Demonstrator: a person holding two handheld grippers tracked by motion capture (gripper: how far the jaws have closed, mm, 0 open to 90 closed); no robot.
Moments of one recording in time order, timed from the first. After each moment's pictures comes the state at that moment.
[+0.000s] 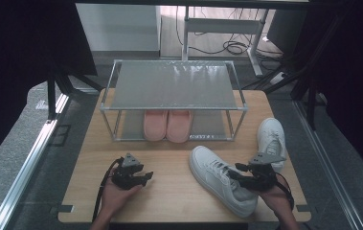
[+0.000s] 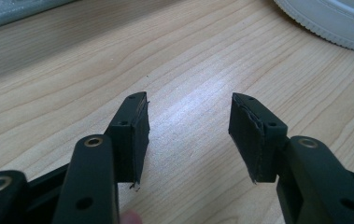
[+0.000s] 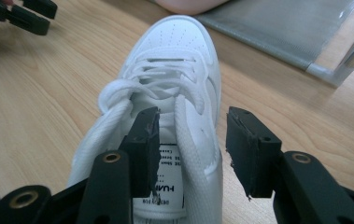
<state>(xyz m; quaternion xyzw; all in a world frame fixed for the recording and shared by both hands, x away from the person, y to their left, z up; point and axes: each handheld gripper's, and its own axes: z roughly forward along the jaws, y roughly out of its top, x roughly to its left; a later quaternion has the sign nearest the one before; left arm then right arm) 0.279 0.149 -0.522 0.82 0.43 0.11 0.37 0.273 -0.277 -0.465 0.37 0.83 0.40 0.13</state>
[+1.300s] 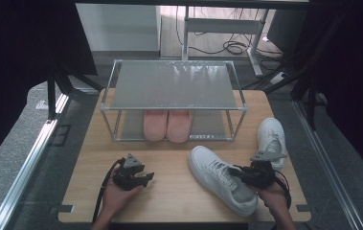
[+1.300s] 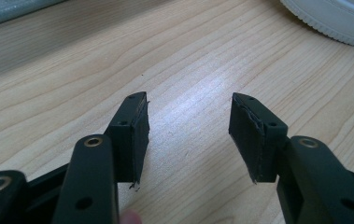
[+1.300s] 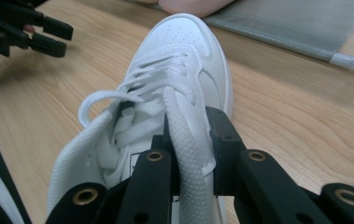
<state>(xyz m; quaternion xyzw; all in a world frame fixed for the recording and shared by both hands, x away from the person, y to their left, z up) 0.278 0.147 -0.522 0.82 0.43 0.11 0.36 0.281 -0.284 -0.472 0.40 0.80 0.44 0.07</state>
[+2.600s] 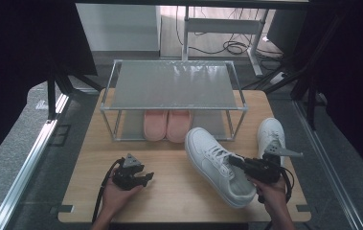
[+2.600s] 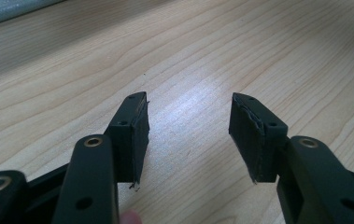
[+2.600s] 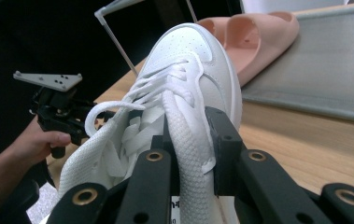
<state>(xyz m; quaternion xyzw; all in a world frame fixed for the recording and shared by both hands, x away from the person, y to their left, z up) 0.278 0.148 -0.523 0.82 0.43 0.11 0.36 0.279 -0.287 -0.444 0.42 0.70 0.57 0.04</state>
